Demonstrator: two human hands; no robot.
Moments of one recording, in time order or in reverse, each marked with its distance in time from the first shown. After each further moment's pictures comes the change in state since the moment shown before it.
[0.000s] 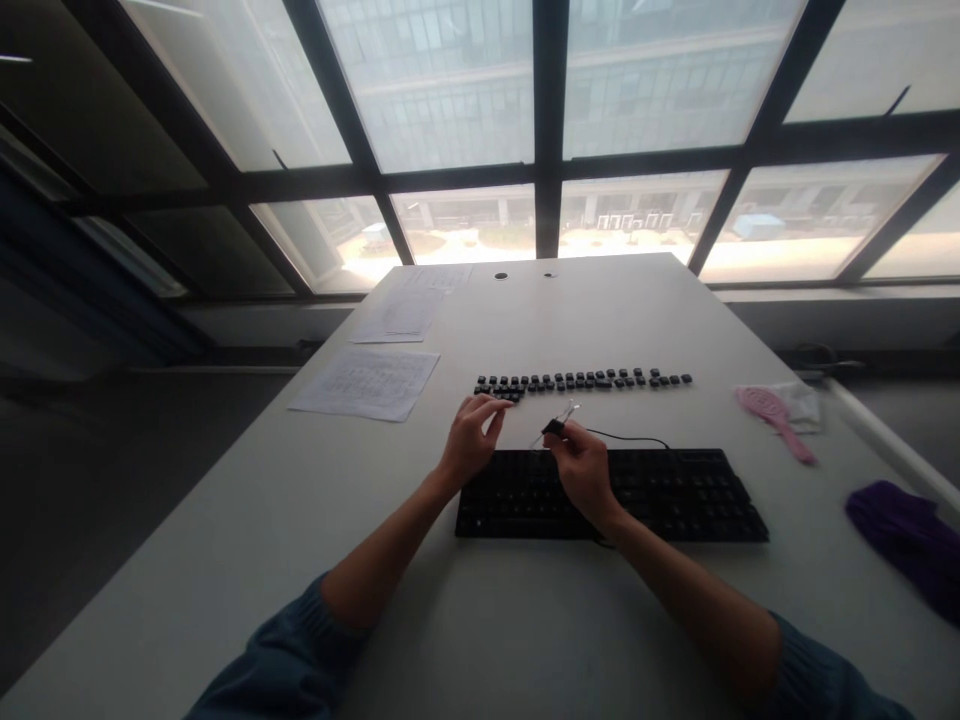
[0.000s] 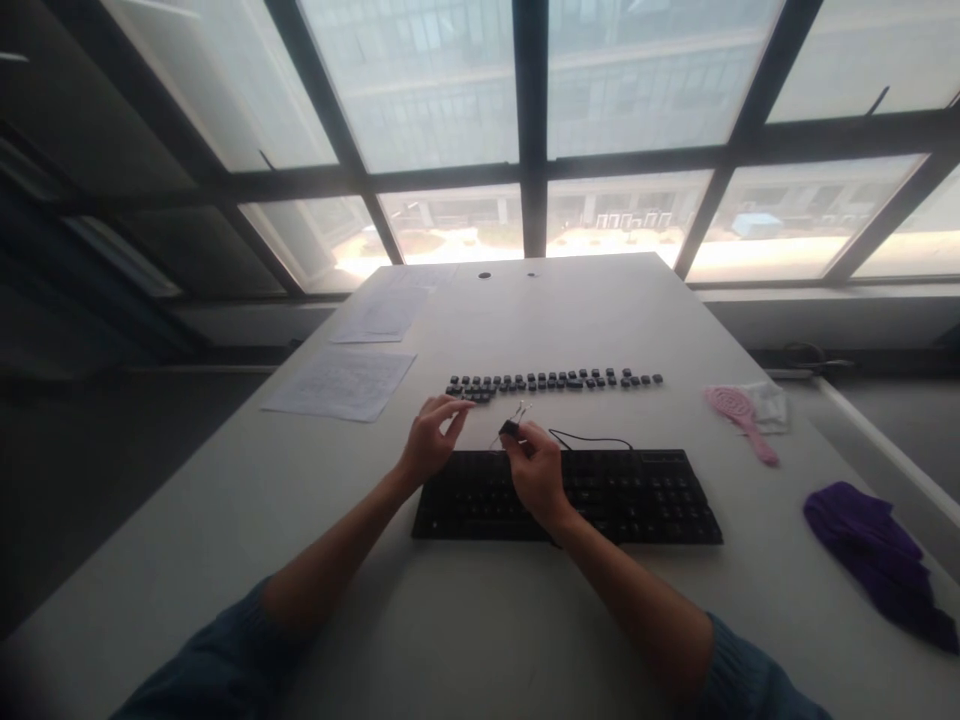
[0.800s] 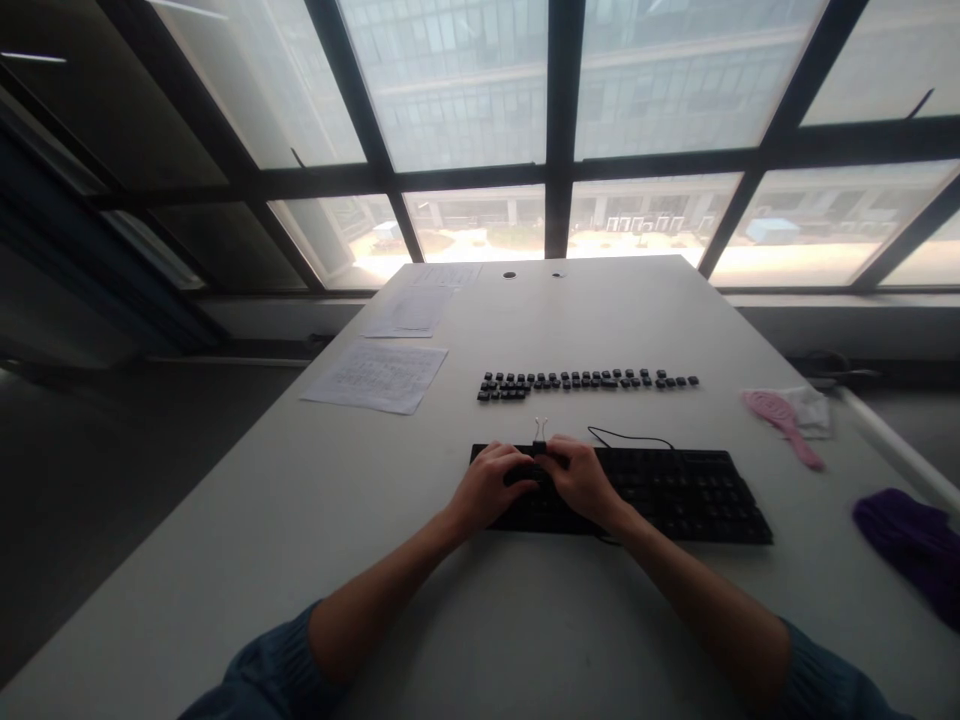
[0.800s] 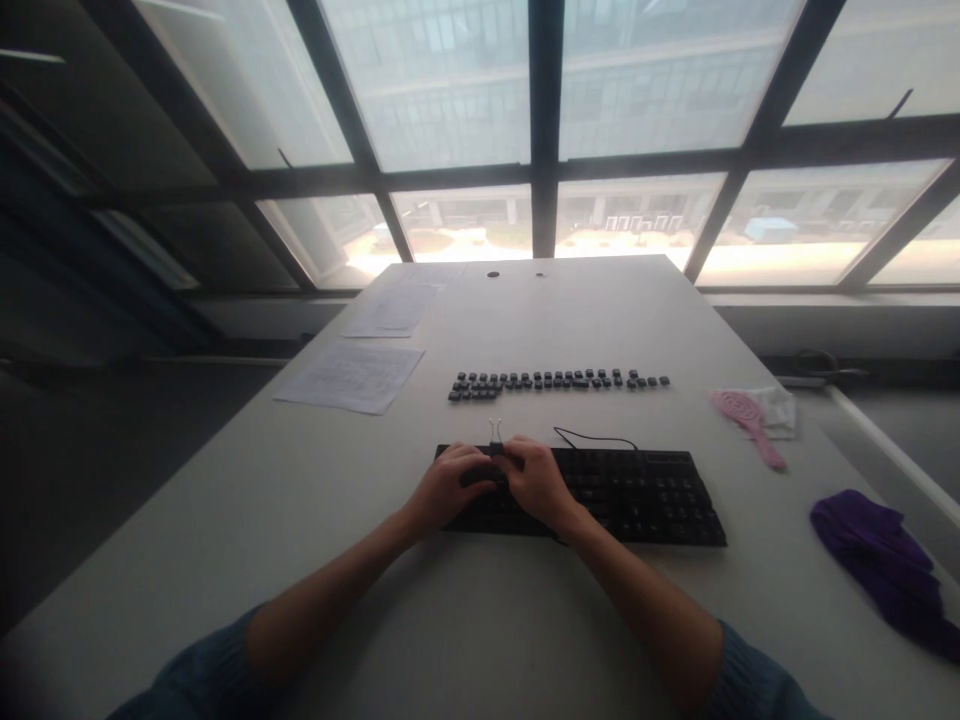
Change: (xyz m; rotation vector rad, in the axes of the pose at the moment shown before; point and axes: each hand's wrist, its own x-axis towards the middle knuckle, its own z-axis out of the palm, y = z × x) left_hand -0.061 0.030 0.004 -0.098 -0.333 -0.086; right_hand -0.008 0.008 -0.007 -0.221 -0.363 -0.075
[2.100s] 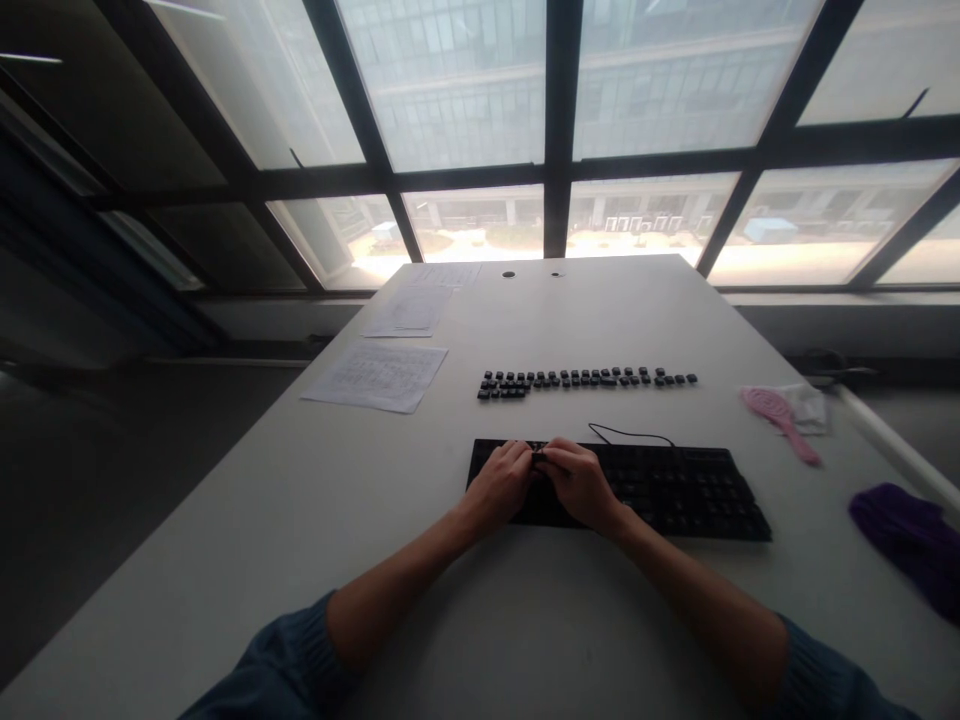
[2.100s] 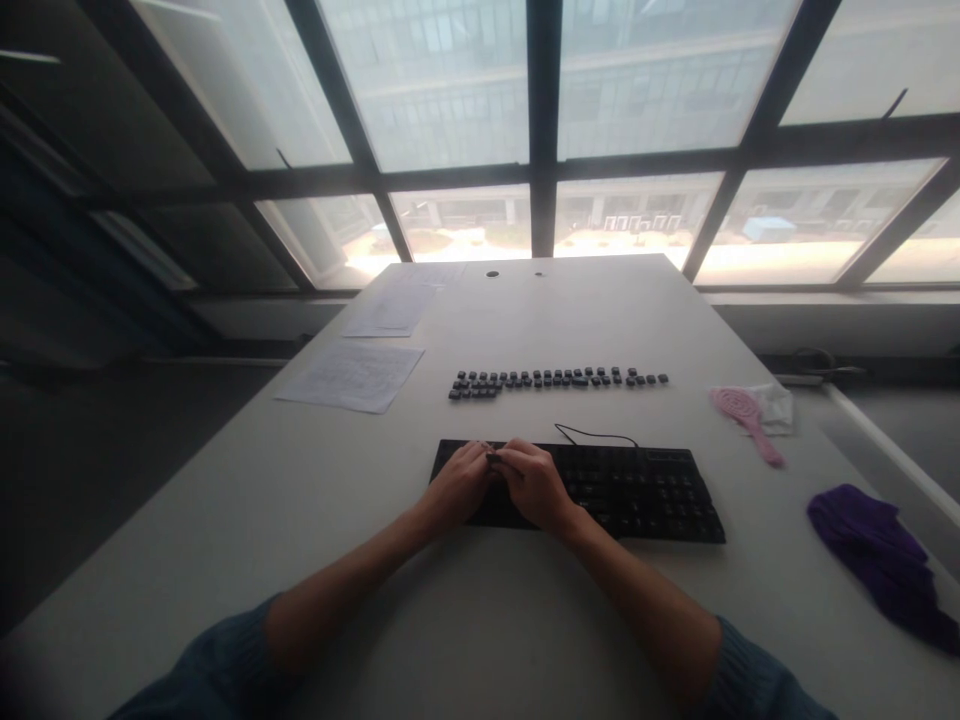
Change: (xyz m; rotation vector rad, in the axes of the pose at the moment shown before) left_hand 0.005 0.008 0.017 0.284 -0.079 0.145; right_hand -0.011 -0.001 0.001 0.054 0.032 -0.178
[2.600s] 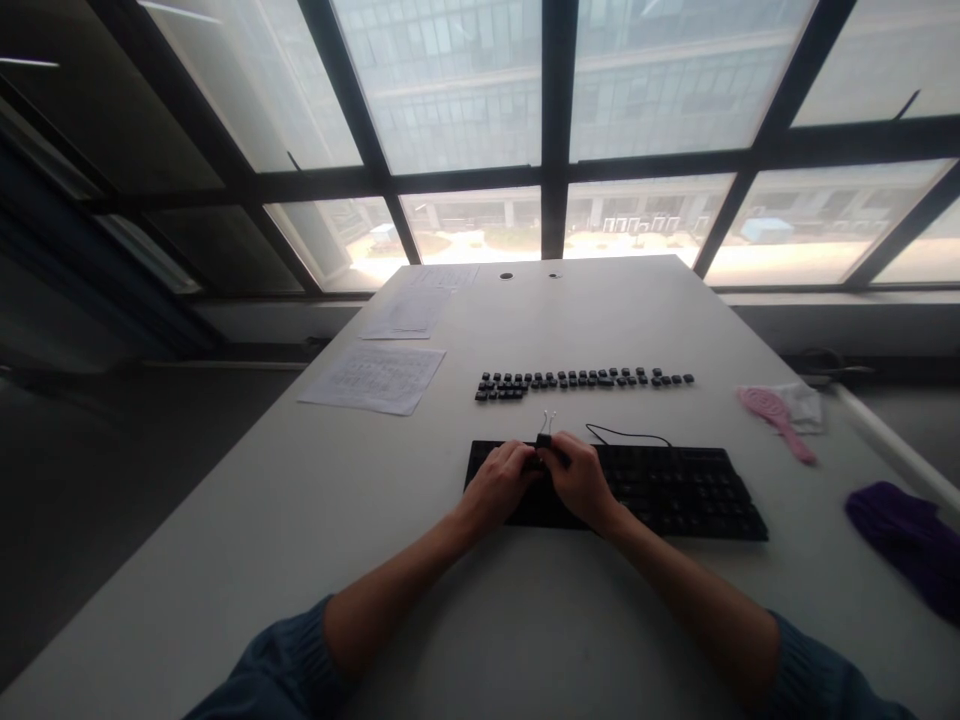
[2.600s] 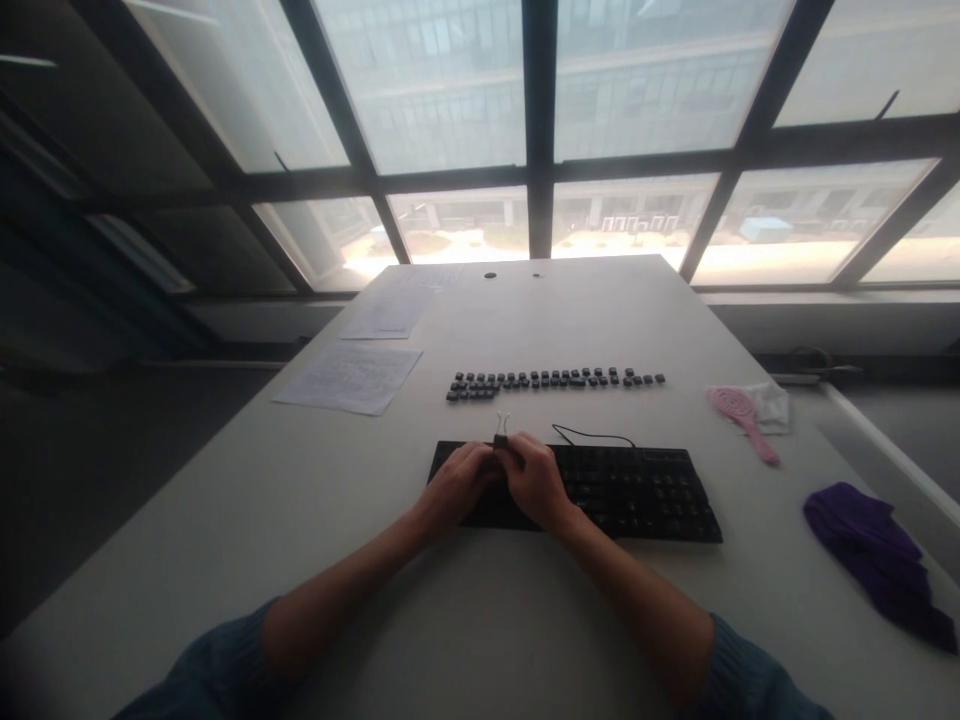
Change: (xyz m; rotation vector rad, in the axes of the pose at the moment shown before) left_hand -0.002 0.002 -0.002 -0.177 0.120 -0.104; right_hand 0.005 0.000 0.001 -0.105 0.122 0.138
